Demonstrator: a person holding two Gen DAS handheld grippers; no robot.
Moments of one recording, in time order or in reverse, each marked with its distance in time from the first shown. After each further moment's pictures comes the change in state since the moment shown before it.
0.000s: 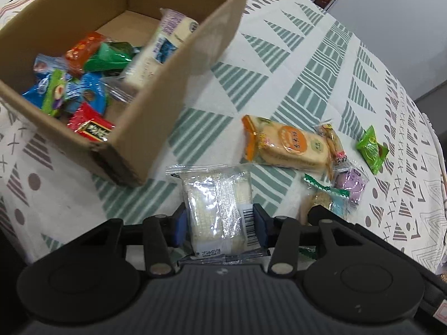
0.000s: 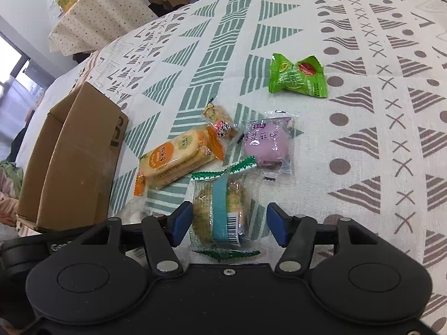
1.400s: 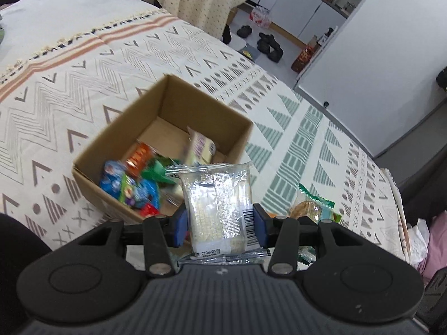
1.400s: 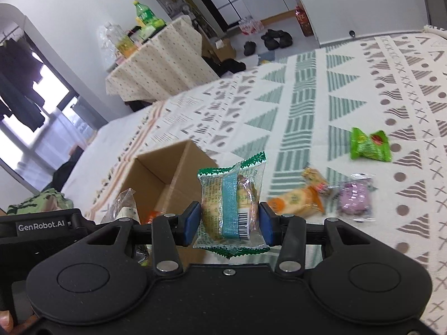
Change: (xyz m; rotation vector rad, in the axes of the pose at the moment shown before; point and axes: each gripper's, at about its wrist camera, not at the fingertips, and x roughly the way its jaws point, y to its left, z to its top) left arm -0.133 0.049 0.041 -0.009 -0.256 -0.102; right arm -0.062 0.083 0.000 -0.030 -0.270 0.200
